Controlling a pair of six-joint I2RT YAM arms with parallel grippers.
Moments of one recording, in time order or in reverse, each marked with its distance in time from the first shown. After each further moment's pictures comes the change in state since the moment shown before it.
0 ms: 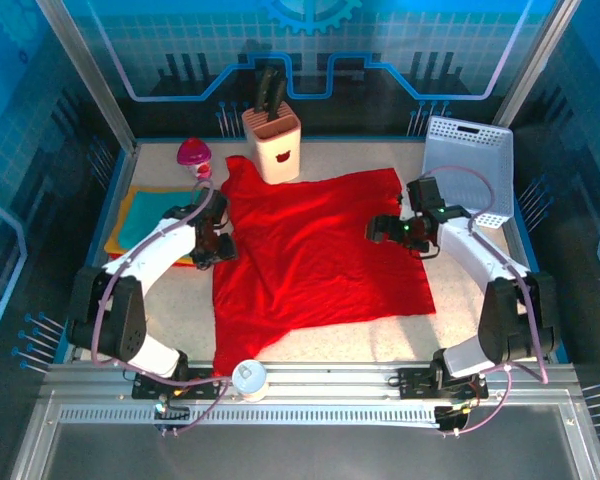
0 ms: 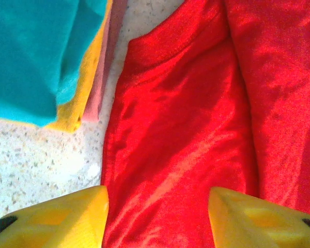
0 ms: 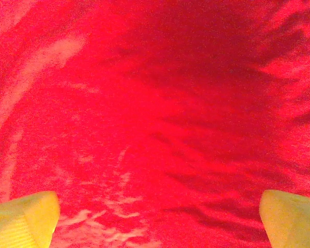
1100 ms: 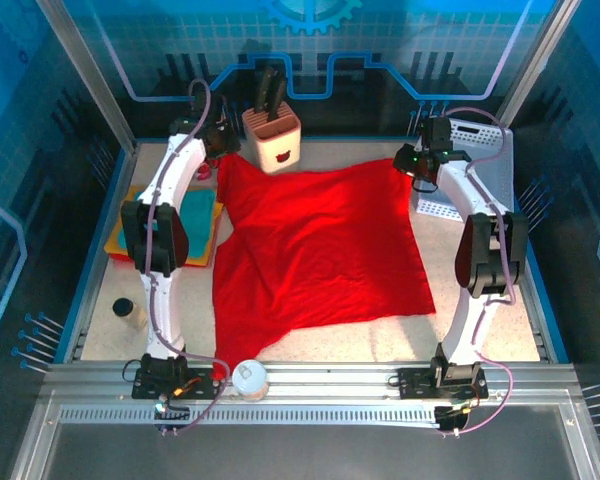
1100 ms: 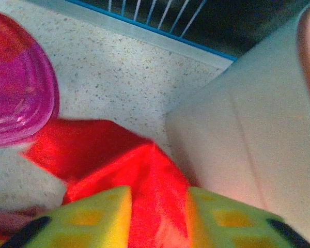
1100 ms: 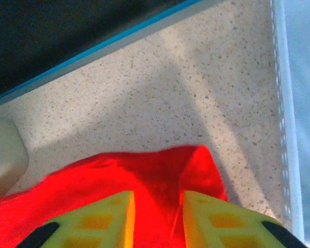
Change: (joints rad) left arm 0.137 0.710 1.173 -0.002 0.038 0.084; right arm -0.154 0.458 0.588 0.156 0.105 0.103
